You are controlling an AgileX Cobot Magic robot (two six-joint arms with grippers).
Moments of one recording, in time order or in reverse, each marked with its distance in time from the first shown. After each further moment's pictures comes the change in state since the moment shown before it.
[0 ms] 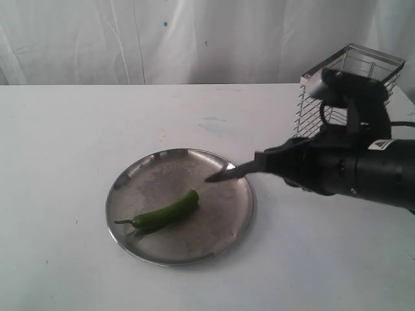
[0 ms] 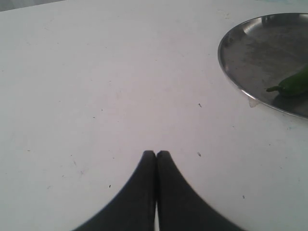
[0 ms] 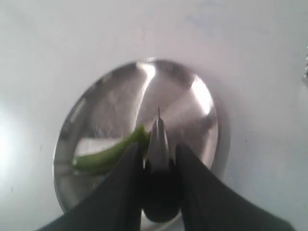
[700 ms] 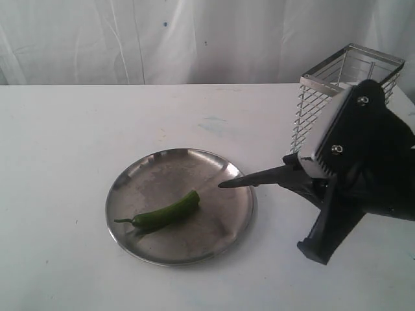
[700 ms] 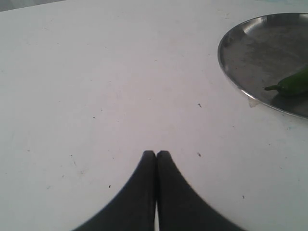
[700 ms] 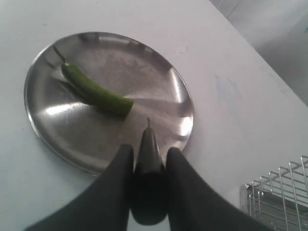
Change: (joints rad) left arm 0.000 0.000 0.000 0.000 0.000 0.000; right arm -0.053 -0.186 0.034 0.035 0.254 -0.929
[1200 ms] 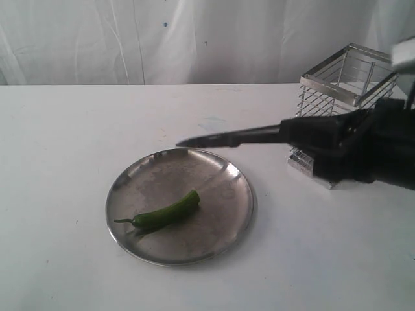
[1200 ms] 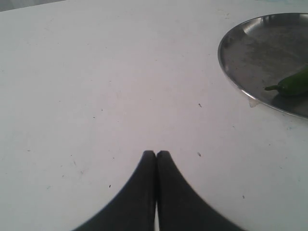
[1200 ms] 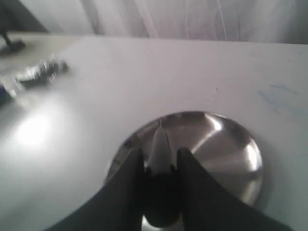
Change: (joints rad) left arm 0.000 0.000 0.000 0.000 0.000 0.000; right arm -0.296 0.020 0.043 0.769 0.328 -0.240
